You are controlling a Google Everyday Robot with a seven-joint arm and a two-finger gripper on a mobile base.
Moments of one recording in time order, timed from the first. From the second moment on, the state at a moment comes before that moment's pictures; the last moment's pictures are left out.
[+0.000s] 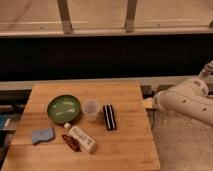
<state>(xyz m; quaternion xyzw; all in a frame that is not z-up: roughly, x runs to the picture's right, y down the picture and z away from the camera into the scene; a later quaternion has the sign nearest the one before) 0.244 0.078 0.696 -0.08 0.07 0.70 0.71</state>
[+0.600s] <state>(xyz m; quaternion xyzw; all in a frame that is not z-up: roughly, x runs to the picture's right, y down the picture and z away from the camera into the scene) 0.234 0.038 0.713 -0.09 0.05 0.66 0.74</state>
